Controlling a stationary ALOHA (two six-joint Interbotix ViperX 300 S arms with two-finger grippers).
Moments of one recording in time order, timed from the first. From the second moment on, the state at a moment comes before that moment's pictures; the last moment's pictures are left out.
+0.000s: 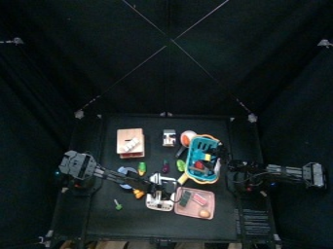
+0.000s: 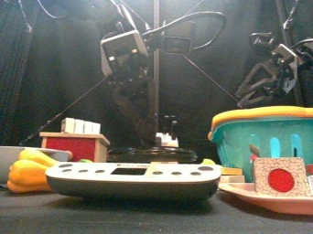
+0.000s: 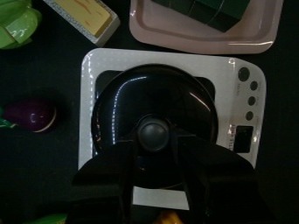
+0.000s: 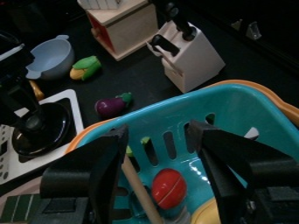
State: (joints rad) left arm -0.19 0.21 0.31 0.25 0.63 -0.33; right arm -0.23 -0.86 1.18 -1.11 0.17 1.35
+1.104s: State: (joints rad) left arm -0.18 0.21 0.33 0.23 0.61 -0.33; right arm -0.23 -0.86 1.18 -1.11 0.17 1.35
